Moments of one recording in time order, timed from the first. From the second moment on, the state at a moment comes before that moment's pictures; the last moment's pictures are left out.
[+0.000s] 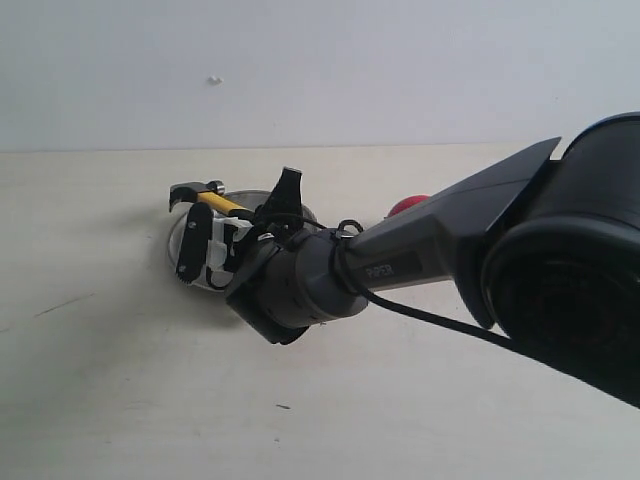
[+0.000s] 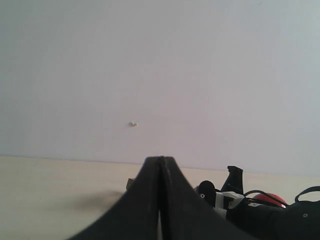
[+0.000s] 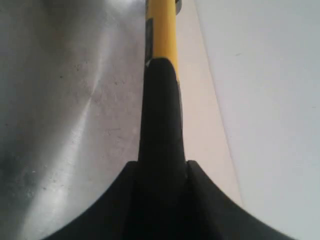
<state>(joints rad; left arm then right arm) -0.05 0.02 -0.04 -1.74 0.23 1.51 0.75 2.36 -1.46 1.36 -0.70 -2.10</state>
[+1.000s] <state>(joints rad) -0.05 0.02 -0.04 -1.74 0.23 1.51 0.78 2.32 -1.46 1.50 -0.74 -2.10</state>
